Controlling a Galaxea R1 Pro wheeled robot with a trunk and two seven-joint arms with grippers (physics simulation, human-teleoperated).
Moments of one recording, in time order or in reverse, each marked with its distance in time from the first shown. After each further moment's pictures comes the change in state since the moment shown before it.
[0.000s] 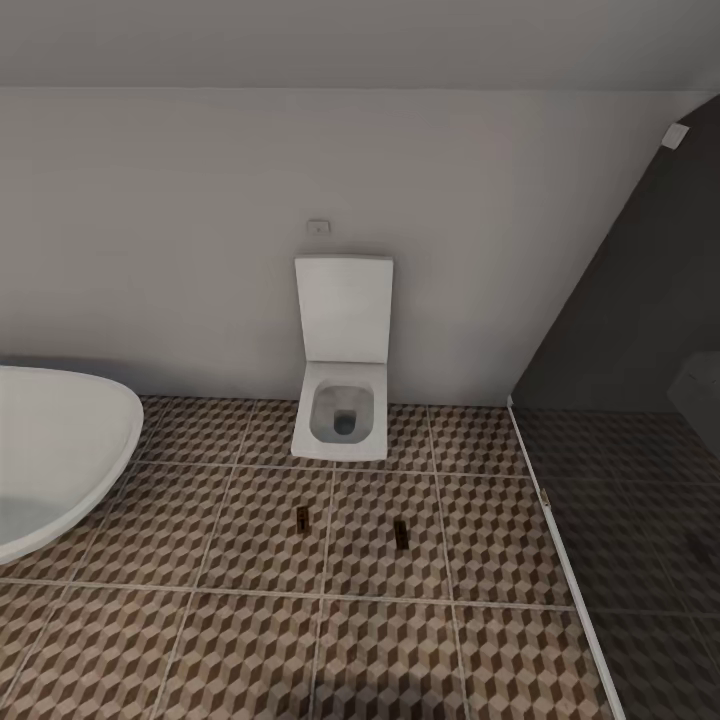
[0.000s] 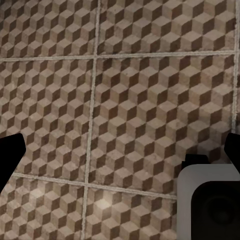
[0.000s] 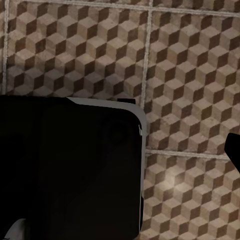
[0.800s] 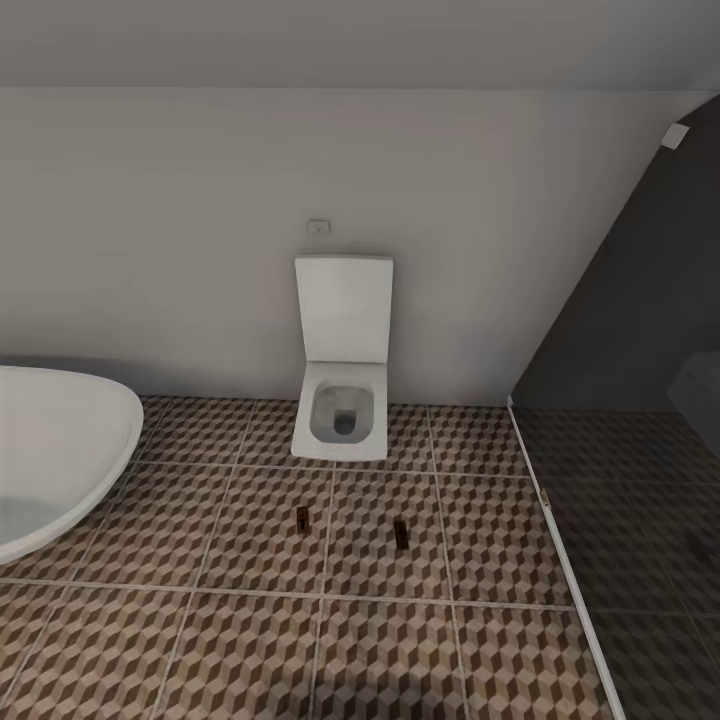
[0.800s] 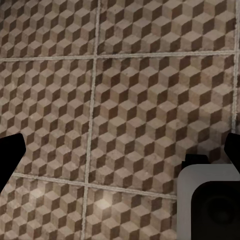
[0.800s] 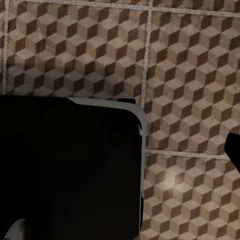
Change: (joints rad) left arm 0.000 0.000 0.000 0.000 0.000 0.000 0.000; right arm 0.000 0.000 0.000 0.000 0.000 0.000 0.000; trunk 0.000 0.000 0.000
